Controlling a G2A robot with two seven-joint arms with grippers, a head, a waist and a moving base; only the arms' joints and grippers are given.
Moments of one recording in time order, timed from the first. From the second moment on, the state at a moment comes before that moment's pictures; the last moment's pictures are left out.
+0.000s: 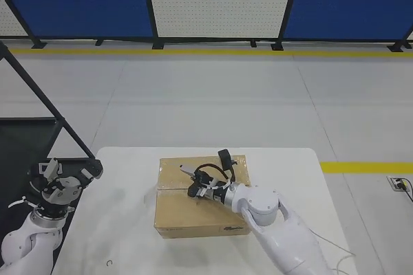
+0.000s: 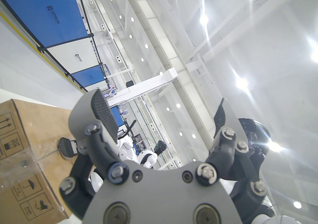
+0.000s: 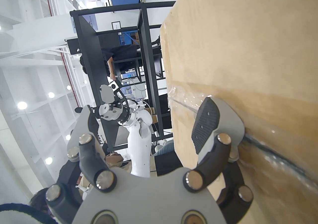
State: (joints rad) left arm 1.01 -0.99 -1.59 -1.24 -1.05 -0.54 -1.00; right arm -0.66 -1.48 1.01 -1.22 0.22 0.21 0.61
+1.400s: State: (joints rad) left arm 1.01 -0.99 -1.59 -1.24 -1.05 -0.54 -1.00; right arm -1.02 -1.41 1.30 -1.63 0.23 0.17 0.35
